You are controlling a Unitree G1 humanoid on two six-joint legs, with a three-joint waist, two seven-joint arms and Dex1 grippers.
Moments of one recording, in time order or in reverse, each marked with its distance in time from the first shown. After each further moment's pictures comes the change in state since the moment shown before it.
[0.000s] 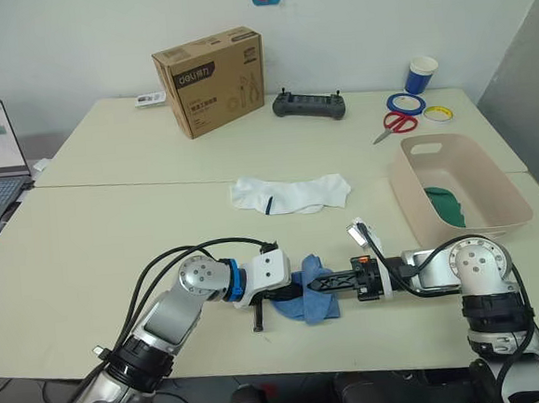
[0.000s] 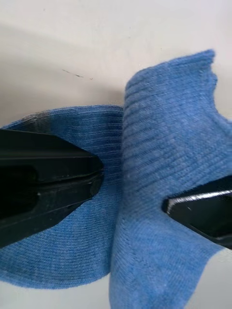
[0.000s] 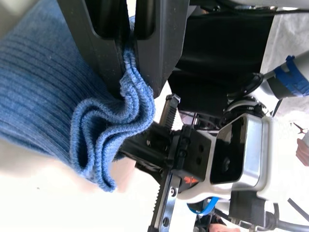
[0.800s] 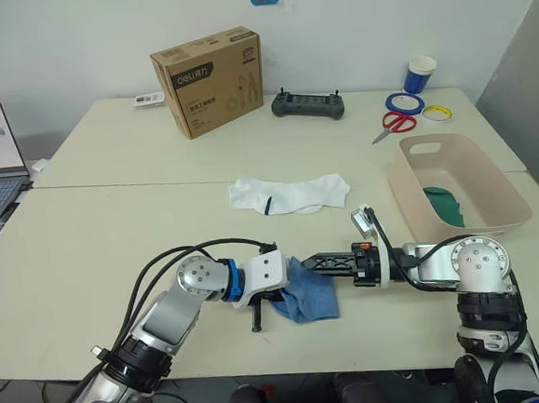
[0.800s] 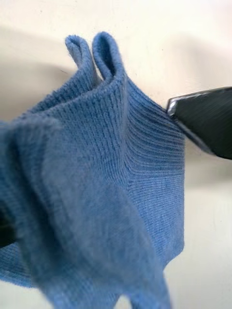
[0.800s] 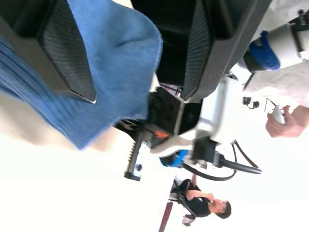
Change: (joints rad) left arm 0.002 0.005 0.001 0.011 0.001 -0.033 -0.002; right arm -0.017 0.058 -0.139 0.011 0.047 0.022 0.004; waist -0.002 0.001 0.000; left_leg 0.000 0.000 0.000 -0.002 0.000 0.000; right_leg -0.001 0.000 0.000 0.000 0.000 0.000
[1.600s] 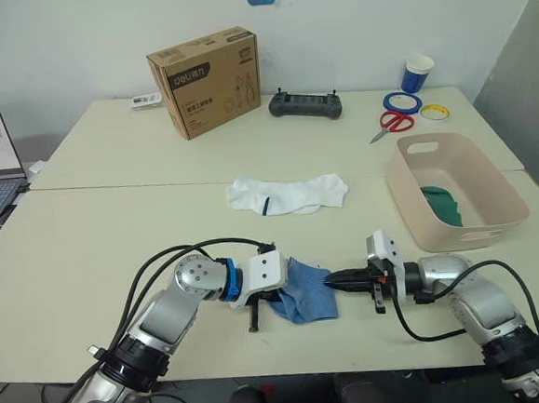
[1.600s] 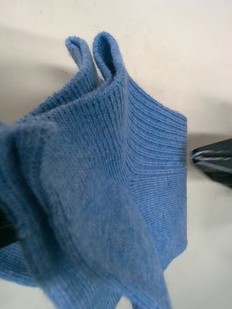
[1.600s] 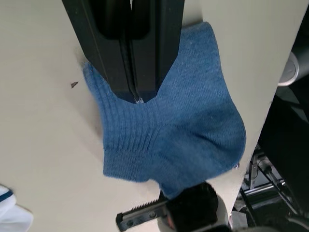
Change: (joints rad) left arm -0.004 0.015 0.001 -0.004 0.000 0.005 -0.021; right arm 0.237 -0.273 0.489 0.009 -0.684 -1.337 0.621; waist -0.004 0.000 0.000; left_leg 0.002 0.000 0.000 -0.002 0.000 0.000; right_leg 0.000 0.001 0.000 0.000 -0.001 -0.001
